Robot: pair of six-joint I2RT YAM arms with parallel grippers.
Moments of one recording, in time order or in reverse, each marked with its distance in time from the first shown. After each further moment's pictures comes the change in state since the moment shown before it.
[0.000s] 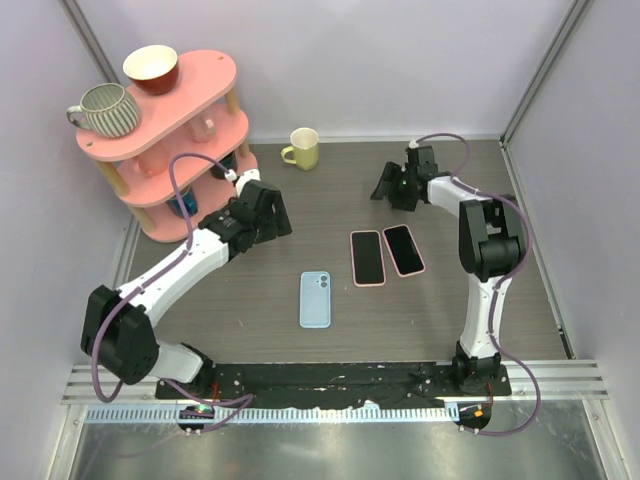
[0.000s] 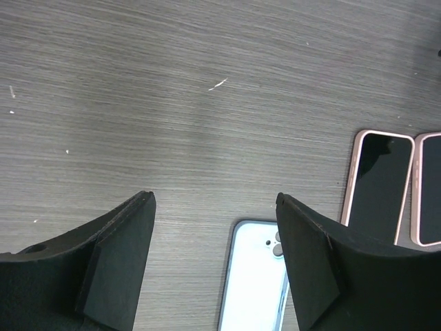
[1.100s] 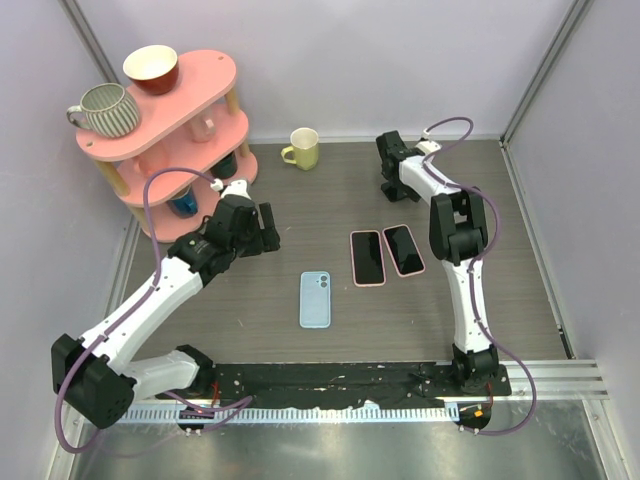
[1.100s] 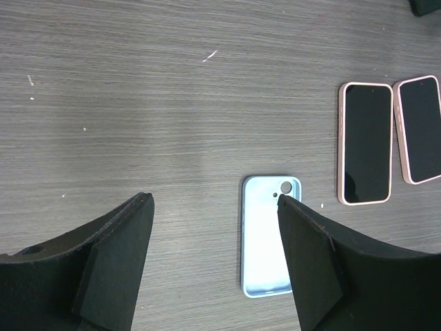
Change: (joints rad) left arm 0.000 -0.280 -0.114 -0.066 0.082 0.105; right arm 0.097 0.282 0.524 -0.483 0.943 0.486
